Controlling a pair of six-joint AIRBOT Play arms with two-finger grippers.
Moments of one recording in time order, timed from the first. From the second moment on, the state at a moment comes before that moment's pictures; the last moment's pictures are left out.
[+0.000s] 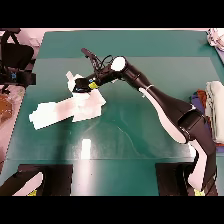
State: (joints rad) left arm 0.05 -0.97 1.24 1.44 -1.13 -1.36; right arm 0.65 -1.98 2.05 -0.61 1.08 1.43
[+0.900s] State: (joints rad) left arm -0.17 -1.25 0.75 0.77 -0.67 -1.07; right arm 0.42 -1.67 1.99 -0.83 1.36 1.50
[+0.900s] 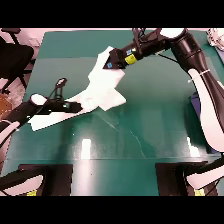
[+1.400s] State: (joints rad) left arm -0.34 -1.33 0.82 0.75 -0.53 -1.13; right arm 0.29 -1.65 1.99 -1.08 1.56 1.62
